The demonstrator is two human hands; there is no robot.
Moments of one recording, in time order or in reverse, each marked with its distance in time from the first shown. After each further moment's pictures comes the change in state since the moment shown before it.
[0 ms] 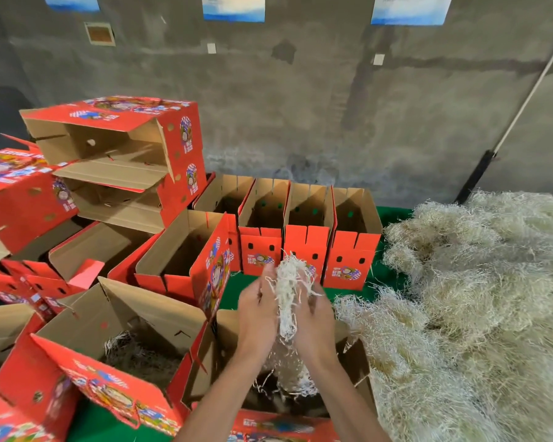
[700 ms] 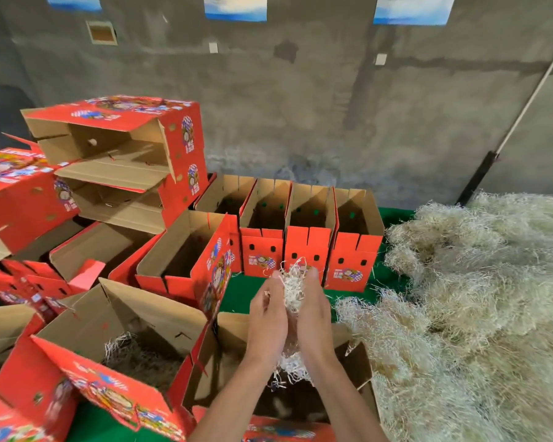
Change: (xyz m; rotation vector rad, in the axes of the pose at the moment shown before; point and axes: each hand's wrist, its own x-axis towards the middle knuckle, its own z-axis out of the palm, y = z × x) left_hand -0.012 0.007 0.008 -0.053 -0.032 -0.310; right_hand 0.006 -0.006 0.005 0.054 0.003 0.077
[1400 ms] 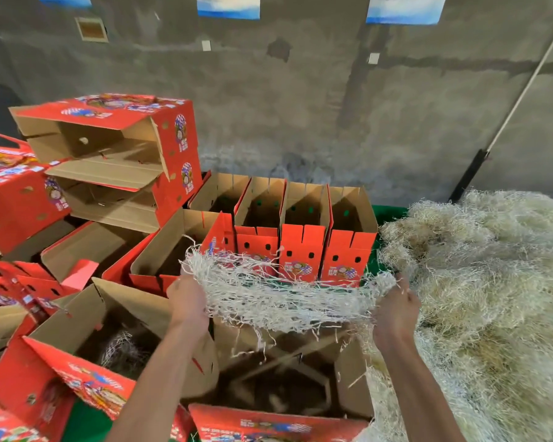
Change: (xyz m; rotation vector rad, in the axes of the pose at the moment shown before) left_hand 0.062 0.024 -0.070 0.355 0.424 -0.284; right_hand 0.036 -0.017 -0.106 0.136 0.555 0.120
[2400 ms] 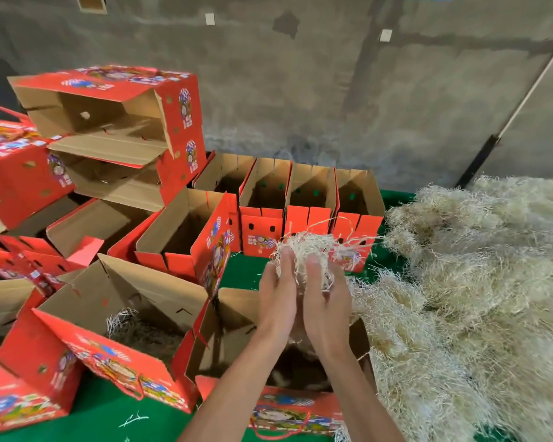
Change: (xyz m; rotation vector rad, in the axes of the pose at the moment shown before) left_hand -0.094 -0.019 0.055 -0.375 -0.411 0.187; right_hand -0.087 0.037 0.043 -0.311 -0.345 -0.392
